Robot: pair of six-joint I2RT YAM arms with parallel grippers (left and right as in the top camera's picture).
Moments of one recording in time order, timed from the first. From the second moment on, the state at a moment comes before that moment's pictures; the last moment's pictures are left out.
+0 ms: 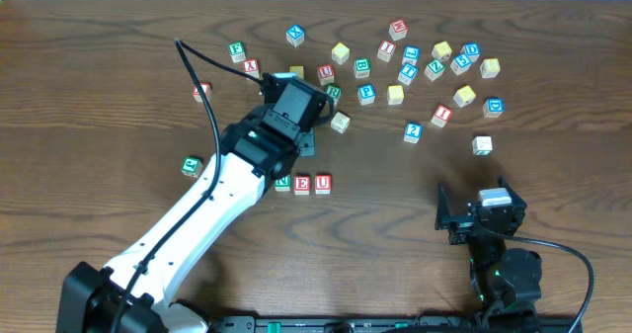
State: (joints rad) left arm -0.57 1.52 1.22 -0.74 -0.30 -0.54; right arm 0.14 0.10 0.01 -0.07 0.06 -0.09
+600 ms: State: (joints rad) left arm -0.52 1.52 1.22 -0.70 -0.23 -0.41; right arm 0.14 0.10 0.01 -0.07 0.06 -0.09
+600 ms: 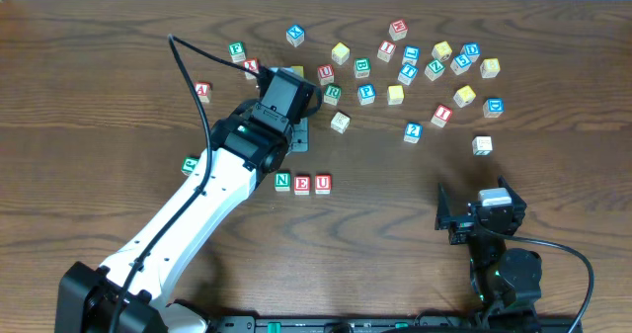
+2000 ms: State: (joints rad) left arm -0.46 2.05 1.91 -1.02 0.03 -0.06; right arm 0.14 0.10 0.01 -0.07 0.06 -0.09
